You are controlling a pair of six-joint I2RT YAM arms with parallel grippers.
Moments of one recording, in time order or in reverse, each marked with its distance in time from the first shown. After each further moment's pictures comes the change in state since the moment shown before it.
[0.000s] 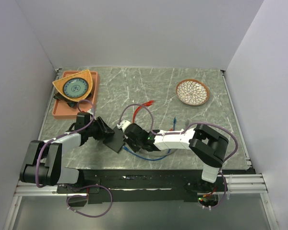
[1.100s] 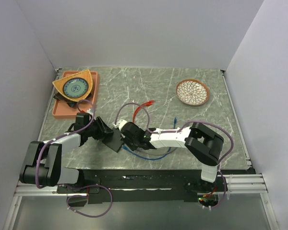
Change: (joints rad) left arm 0.006 -0.009 -0.010 0.015 0.000 0.026; right arm 0.002 0.056 0.082 -0.049 0.009 -0.034
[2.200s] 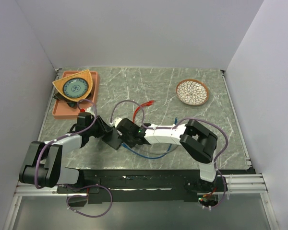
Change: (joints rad) left arm -0.045 -0.003 -0.018 0.092 -0.093 -0.004; right arm -0.016 0.080 0.151 -0.145 -0.001 -0.064
